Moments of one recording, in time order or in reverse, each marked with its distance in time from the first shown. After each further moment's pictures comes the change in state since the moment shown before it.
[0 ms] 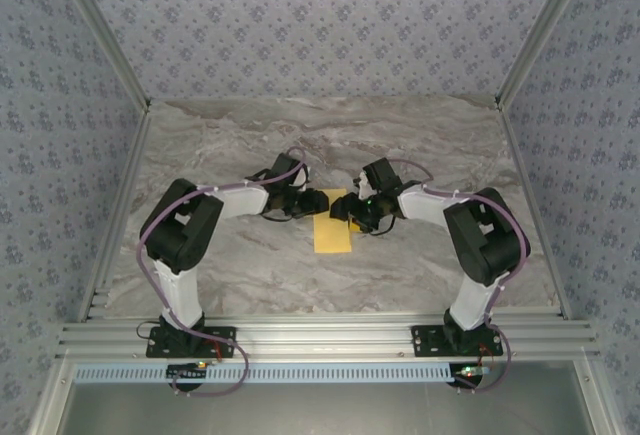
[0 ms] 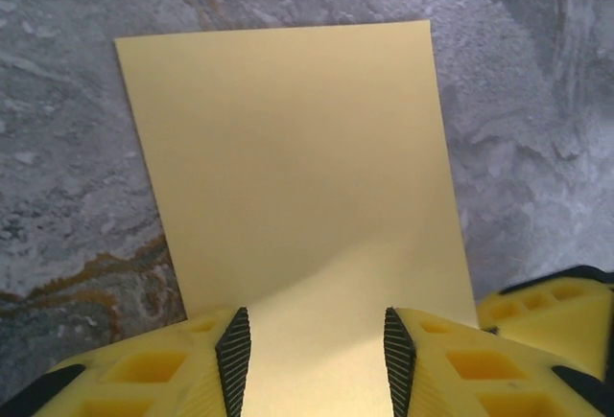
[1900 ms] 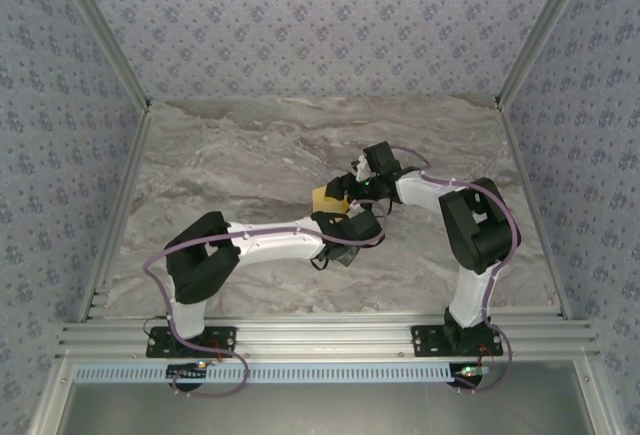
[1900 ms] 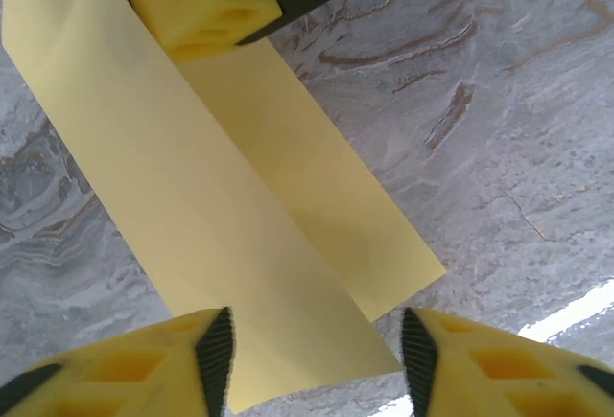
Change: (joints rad) left arm -0.577 -0.008 0.231 -0.526 -0.849 0.254; right arm -0.041 0.086 0.145 0.035 -0.095 0.105
